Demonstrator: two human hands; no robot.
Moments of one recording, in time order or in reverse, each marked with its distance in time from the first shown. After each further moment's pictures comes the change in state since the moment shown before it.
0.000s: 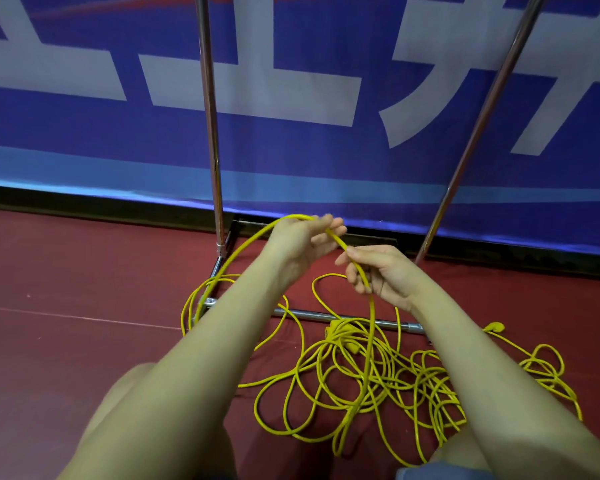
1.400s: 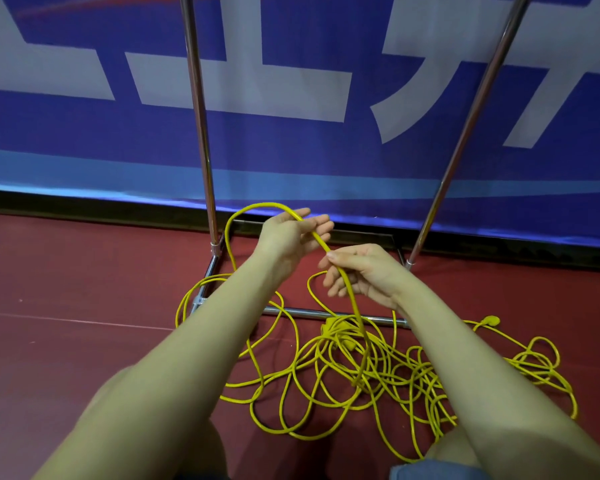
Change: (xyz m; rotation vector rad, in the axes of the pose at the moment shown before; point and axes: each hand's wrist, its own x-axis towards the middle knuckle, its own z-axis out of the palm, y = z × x) left_hand 0.016 -0.008 -0.003 -0.034 0.051 0.036; right_hand -0.001 0.001 0.007 -0.034 -0.055 0.035
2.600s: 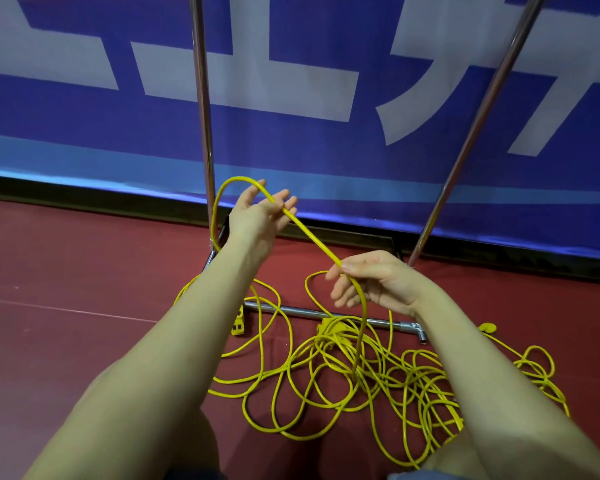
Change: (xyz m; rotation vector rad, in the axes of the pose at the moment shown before) left_hand 0.013 0.022 -0.023 -0.198 0.169 0.198; right_hand -0.016 -0.003 -0.019 0.031 -0.201 0.041
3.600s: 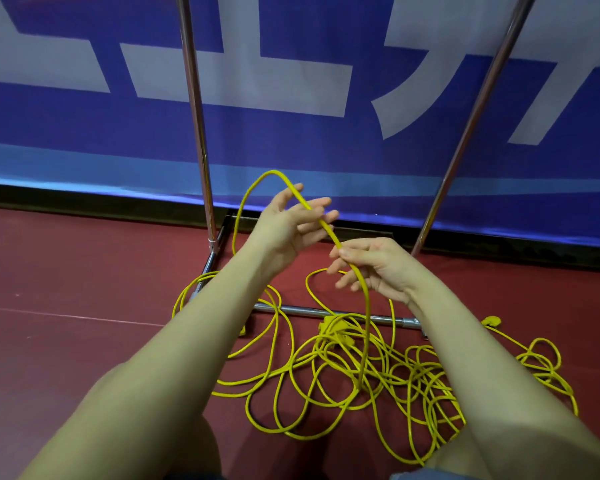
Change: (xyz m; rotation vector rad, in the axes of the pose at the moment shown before) left_hand -0.023 -0.014 0.022 0.141 -0.296 -0.145; right_hand 0.012 -0.002 -0.006 0.015 0.203 -0.055
